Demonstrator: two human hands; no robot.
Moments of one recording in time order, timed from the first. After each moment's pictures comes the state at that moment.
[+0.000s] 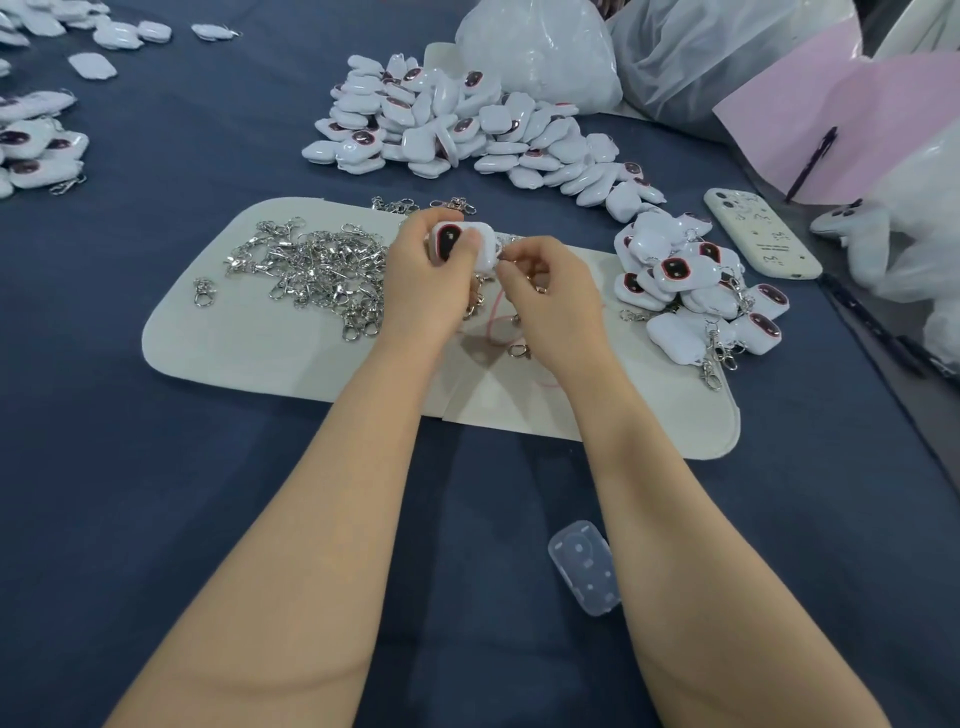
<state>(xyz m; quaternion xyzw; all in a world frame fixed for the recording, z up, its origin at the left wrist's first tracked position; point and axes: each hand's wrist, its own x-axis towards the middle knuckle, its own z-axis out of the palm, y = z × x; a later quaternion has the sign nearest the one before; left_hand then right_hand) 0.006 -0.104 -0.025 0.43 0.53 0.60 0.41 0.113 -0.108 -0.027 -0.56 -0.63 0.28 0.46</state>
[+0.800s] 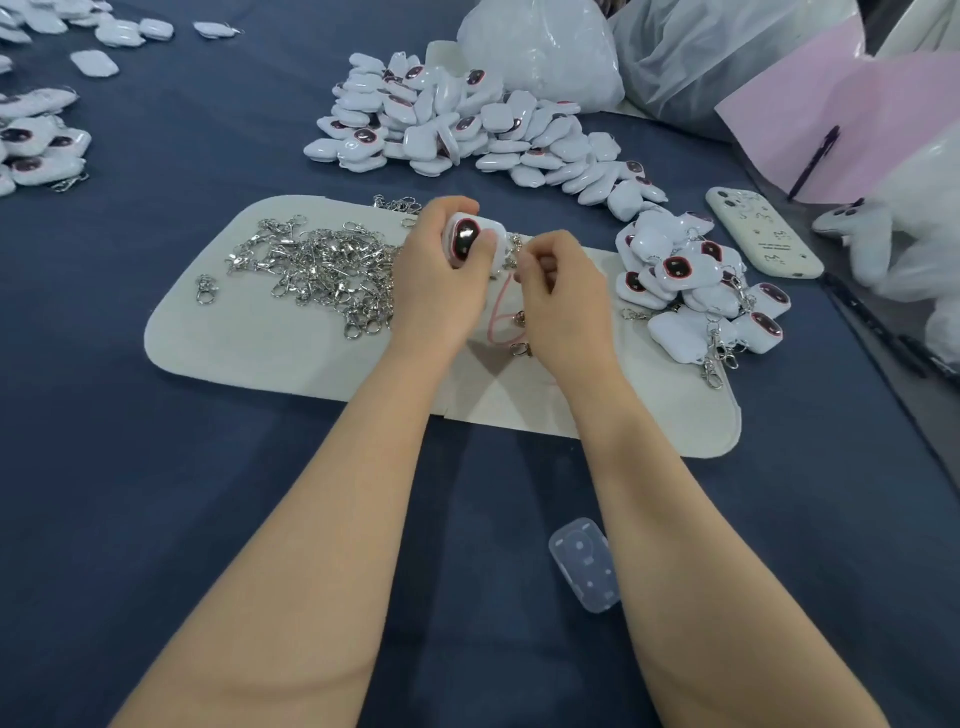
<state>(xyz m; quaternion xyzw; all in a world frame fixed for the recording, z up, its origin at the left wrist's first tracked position) 0.008 -0.106 -0.024 0.52 0.56 0.57 0.30 0.116 -0.108 -0.032 -0.58 -0.64 0.22 0.46</state>
